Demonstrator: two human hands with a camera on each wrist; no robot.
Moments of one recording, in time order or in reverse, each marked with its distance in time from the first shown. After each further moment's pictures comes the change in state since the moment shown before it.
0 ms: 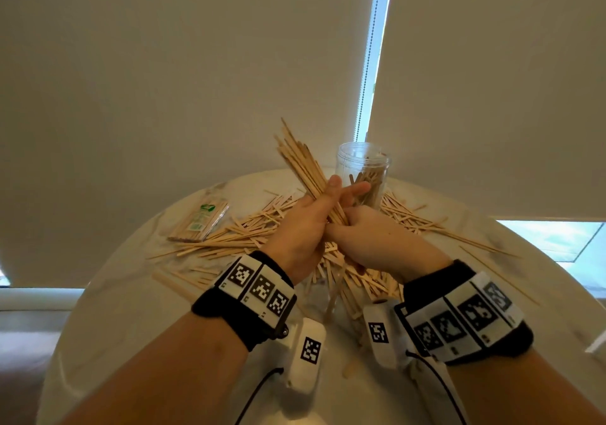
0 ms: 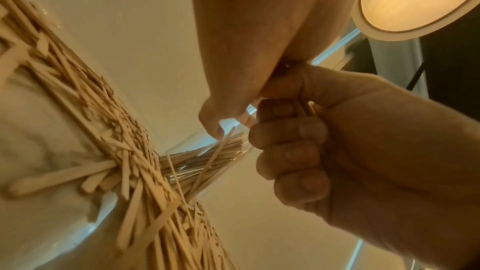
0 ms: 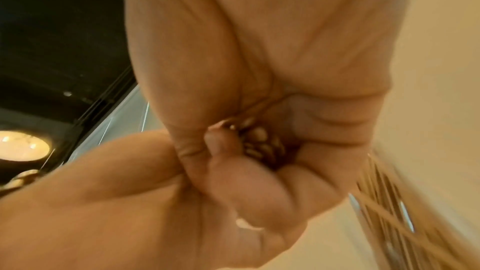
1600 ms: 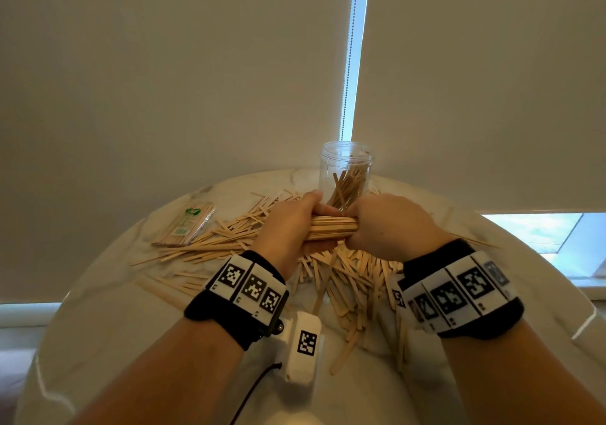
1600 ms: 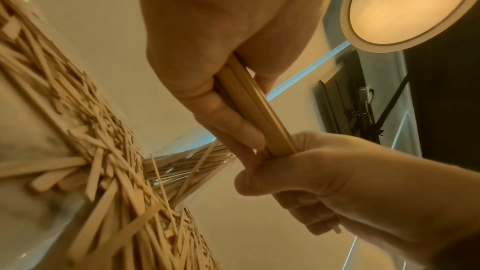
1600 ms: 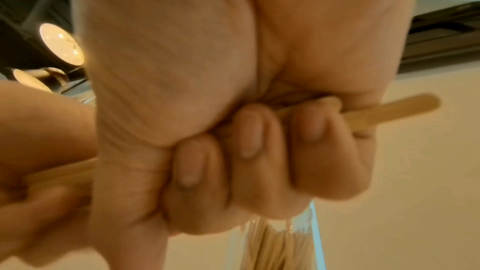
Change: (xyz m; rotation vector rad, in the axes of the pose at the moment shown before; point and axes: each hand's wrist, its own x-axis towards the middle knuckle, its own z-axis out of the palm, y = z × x) left_hand 0.002 -0.002 0.003 0.255 0.205 -0.171; right_hand 0.009 0.025 -0.026 -0.785 0.195 0.024
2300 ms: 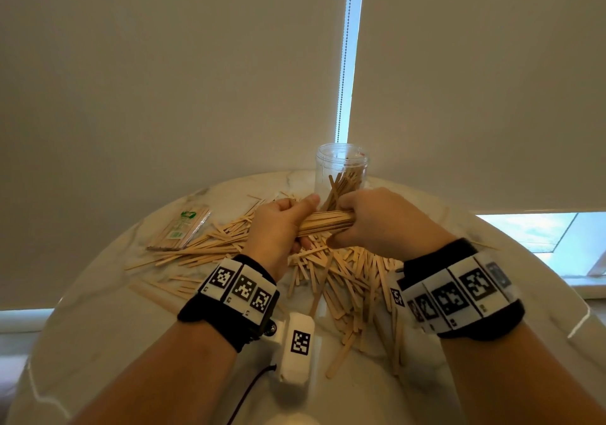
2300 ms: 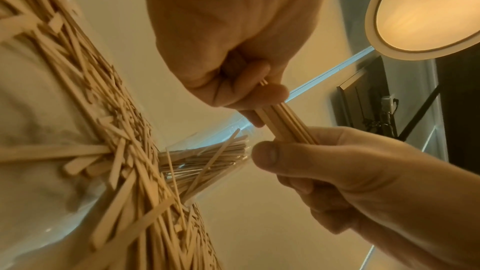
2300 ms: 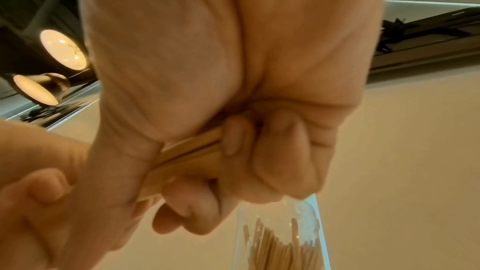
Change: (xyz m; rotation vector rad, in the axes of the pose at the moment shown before) left_hand 0.011 -0.010 -0.011 -0.001 0.106 0.129; right_hand -0.002 0.005 -0.009 0.150 0.041 -0.105
